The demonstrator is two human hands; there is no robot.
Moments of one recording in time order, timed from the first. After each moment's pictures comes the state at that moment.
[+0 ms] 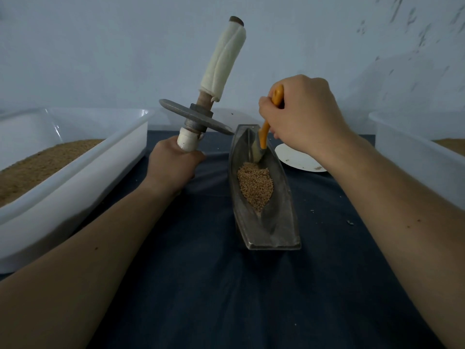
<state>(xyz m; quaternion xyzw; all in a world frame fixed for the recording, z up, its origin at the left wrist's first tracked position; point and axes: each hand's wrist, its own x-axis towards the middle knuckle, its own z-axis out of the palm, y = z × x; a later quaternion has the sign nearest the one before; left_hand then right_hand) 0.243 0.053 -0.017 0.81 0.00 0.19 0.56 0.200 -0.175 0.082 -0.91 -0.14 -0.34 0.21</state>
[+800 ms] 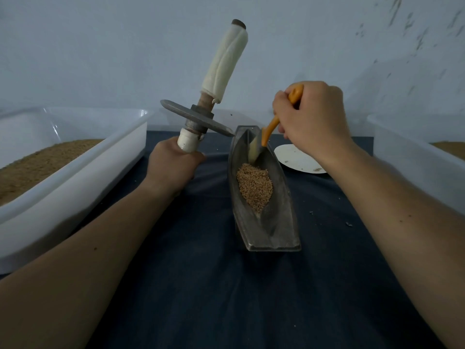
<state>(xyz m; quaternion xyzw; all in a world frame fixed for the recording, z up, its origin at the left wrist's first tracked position) 0.245 0.053 -0.018 0.81 -0.01 0.20 0.55 0.218 -0.193 0.066 -0.86 -0.12 -0.39 0.32</state>
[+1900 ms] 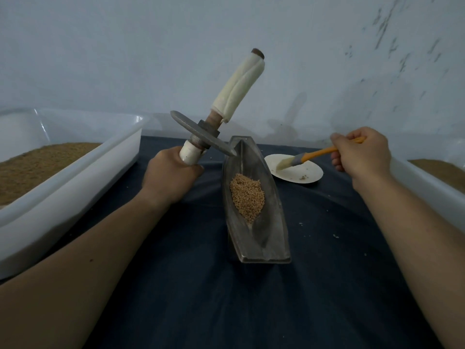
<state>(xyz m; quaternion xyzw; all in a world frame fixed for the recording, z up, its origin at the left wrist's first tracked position) 0.249 0.053 -0.023 0.85 -0.02 0.21 0.48 0.244 -0.300 0.027 -0.76 0.16 -0.35 0.53</state>
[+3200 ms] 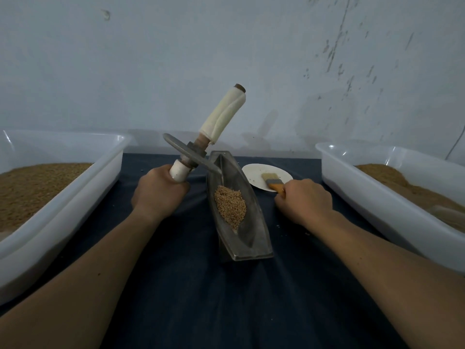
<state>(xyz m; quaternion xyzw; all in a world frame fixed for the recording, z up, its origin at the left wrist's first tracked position) 0.248 0.050 -0.021 0.89 -0.03 0.20 0.41 0.183 -0.244 0.001 -0.98 0.13 -0.15 -0.02</state>
